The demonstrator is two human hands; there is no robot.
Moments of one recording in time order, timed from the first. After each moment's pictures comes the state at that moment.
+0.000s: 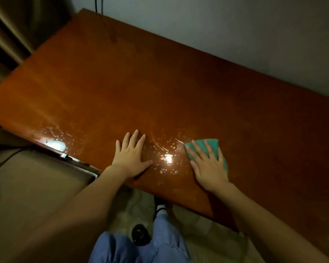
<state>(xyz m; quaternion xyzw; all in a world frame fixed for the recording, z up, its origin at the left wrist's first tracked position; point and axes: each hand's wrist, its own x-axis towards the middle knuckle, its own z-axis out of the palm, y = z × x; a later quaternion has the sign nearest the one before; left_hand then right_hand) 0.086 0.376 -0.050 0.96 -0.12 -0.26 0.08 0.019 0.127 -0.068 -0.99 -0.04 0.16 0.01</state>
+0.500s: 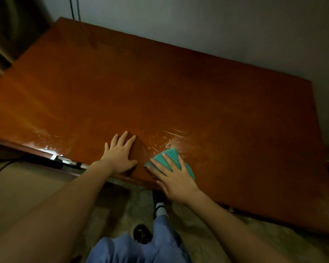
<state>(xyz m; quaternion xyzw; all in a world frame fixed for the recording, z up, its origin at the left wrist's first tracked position) 0.072 0.375 -0.037 0.93 -0.16 -0.31 0.05 -0.043 0.186 -0.074 -0.97 -0.19 0.15 0.04</state>
